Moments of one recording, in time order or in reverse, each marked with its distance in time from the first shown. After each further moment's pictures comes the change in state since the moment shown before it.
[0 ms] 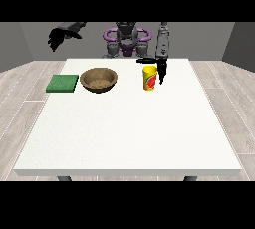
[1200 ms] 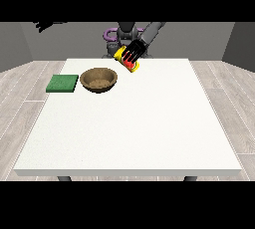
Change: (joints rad) left arm -0.264 -0.044 -0.342 0.291 -0.691 0.554 0.408; right arm -0.065 -0.104 -0.067 0.207 -0.107 0.090 0.144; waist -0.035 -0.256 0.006
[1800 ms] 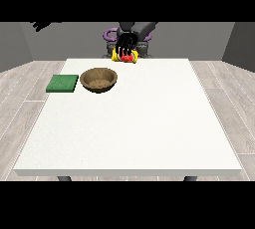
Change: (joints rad) left arm -0.121 -0.026 -0.329 0.099 -0.386 -0.110 0.460; right arm 0.001 -0.030 -0.043 0.150 -0.019 0.043 -0.032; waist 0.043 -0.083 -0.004
